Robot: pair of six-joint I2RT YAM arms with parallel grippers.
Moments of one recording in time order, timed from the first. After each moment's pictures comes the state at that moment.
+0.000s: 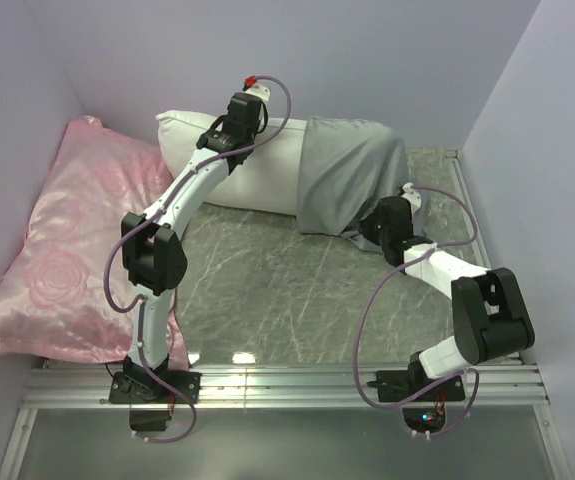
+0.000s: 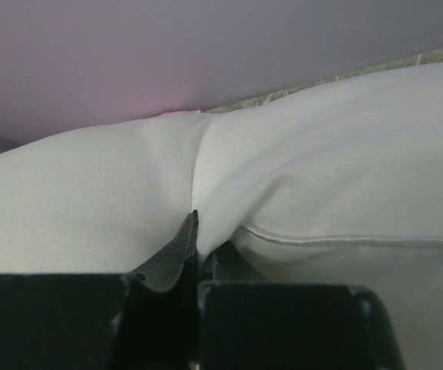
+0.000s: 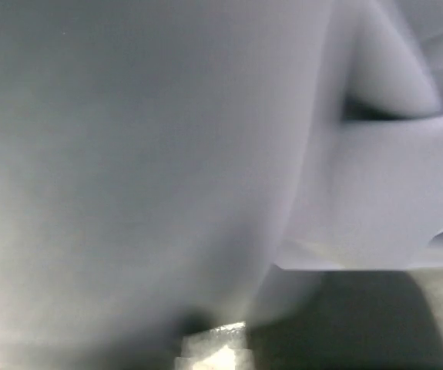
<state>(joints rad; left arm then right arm) -0.44 2.12 2.14 -0.52 -0.49 0.12 0.24 1.48 0.74 0.11 0.17 0.72</state>
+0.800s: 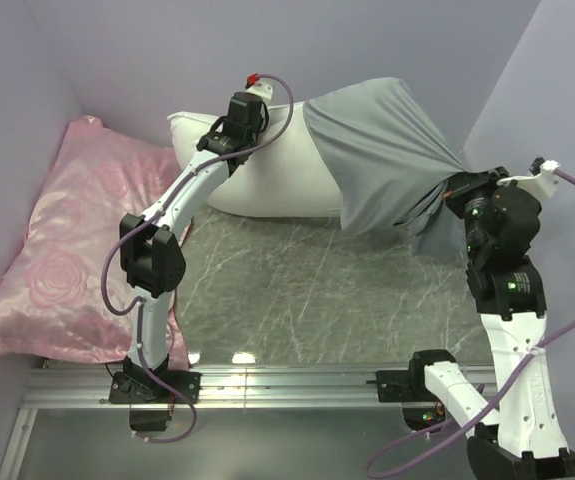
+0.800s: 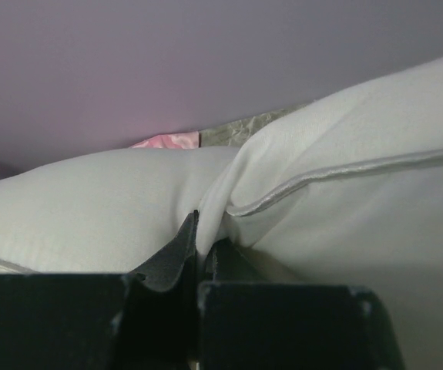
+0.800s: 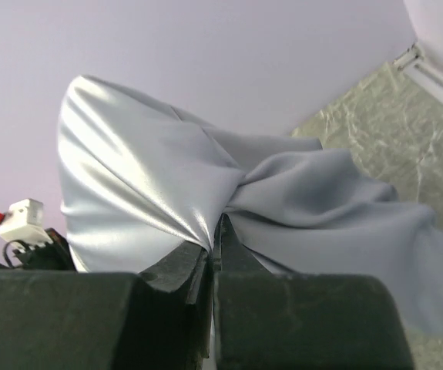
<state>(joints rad) -0.45 2.10 2.11 -0.43 -0.46 0.14 0.06 0.82 1.20 -0.43 0.27 0.72</state>
